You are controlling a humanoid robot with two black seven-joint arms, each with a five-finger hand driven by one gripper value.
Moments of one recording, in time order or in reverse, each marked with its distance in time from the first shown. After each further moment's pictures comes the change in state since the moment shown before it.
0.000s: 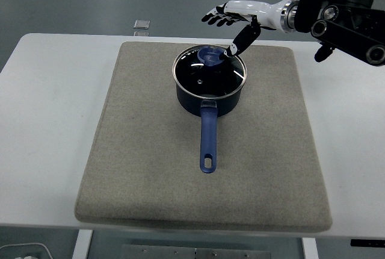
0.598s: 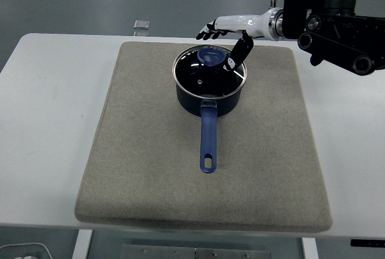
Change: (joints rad) left arm 0.000 0.000 0.000 0.000 0.000 0.000 0.000; right arm 0.016 0.066 -0.053 -0.006 -0.099 0.002 0.000
